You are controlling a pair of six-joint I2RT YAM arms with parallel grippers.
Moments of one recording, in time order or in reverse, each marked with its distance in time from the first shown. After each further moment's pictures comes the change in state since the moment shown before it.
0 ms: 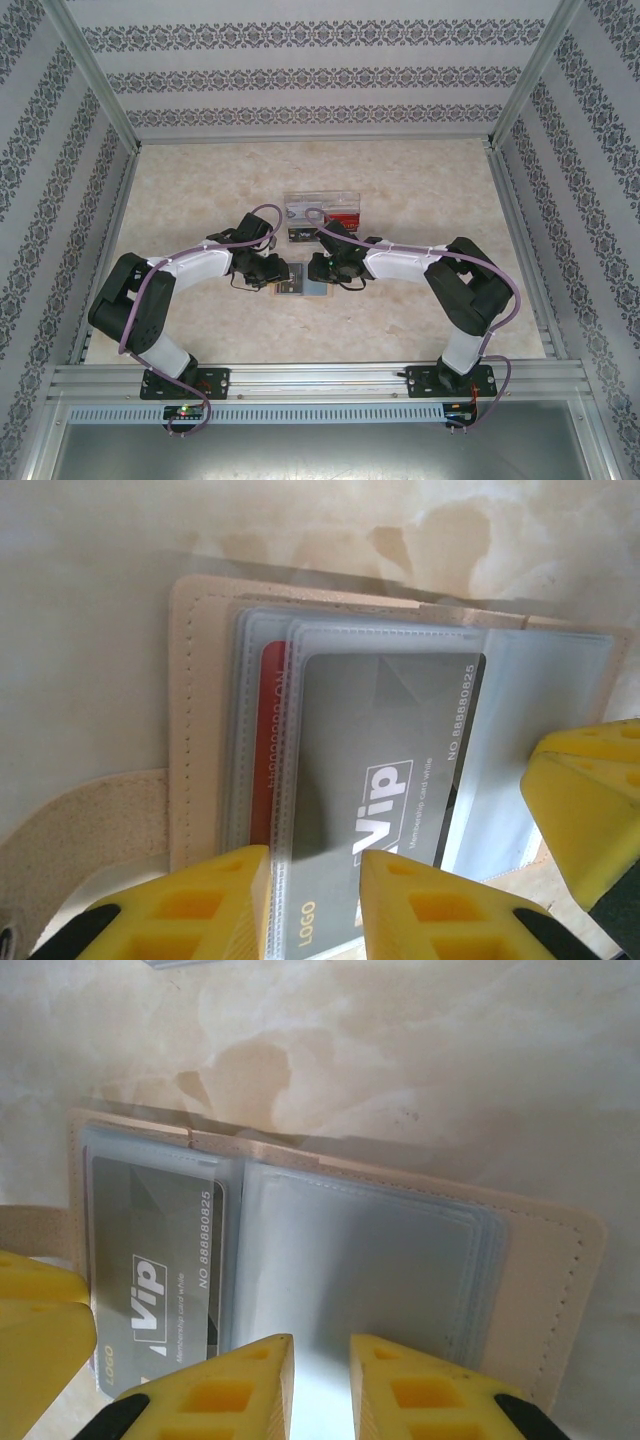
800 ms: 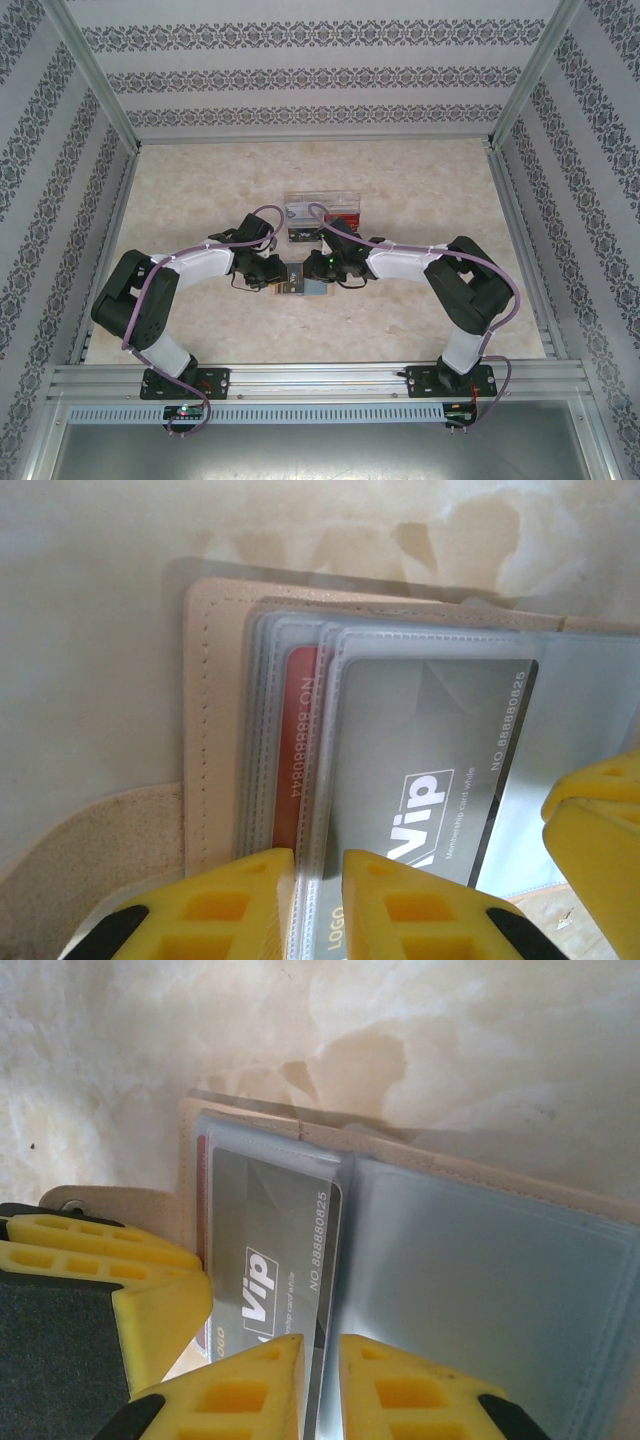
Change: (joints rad) left arm 0.000 0.026 0.000 0.005 -0.005 0.016; right arm -0.029 0.007 -0.027 0.128 -0.174 0.035
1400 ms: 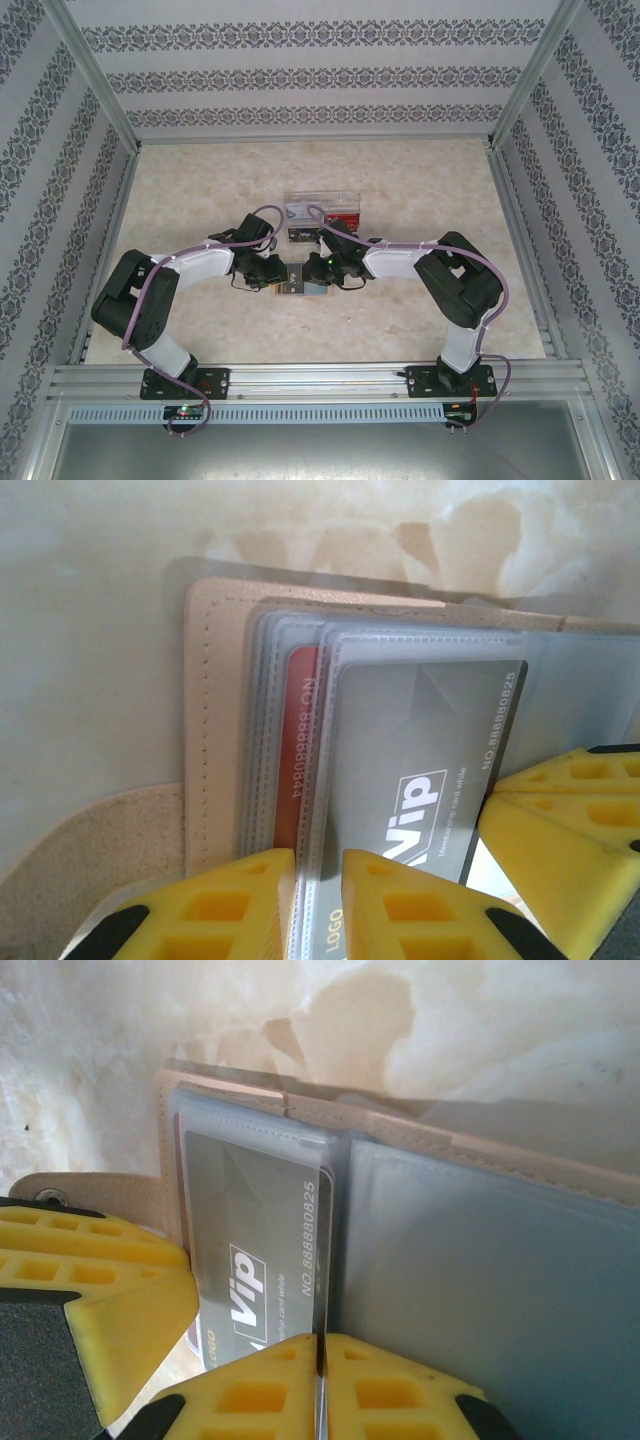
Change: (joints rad) left arm 0.000 0.001 0.000 0.000 0.000 0.000; right arm -0.006 0.057 0.000 0.037 -0.079 0.022
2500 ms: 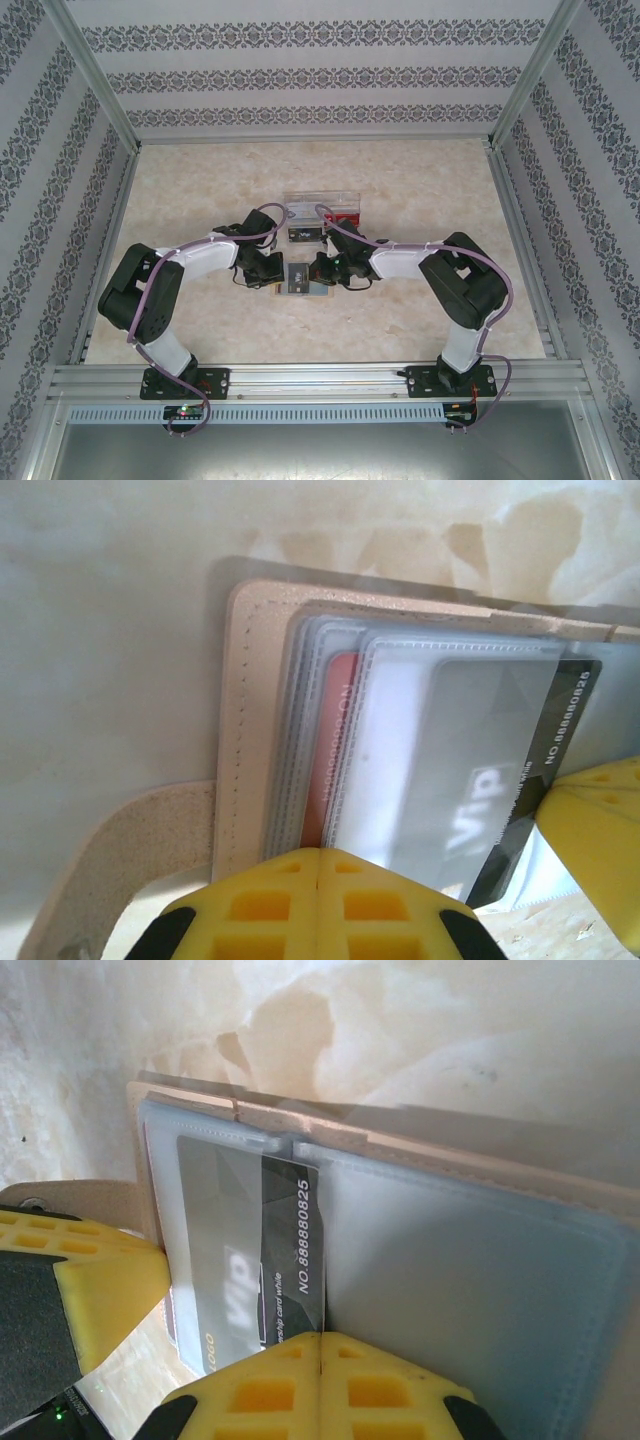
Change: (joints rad) left arm 0.000 0.053 0.079 -0.117 -0.037 -0.002; right arm -0.040 -0.032 -0.053 0.023 -0.014 0.002
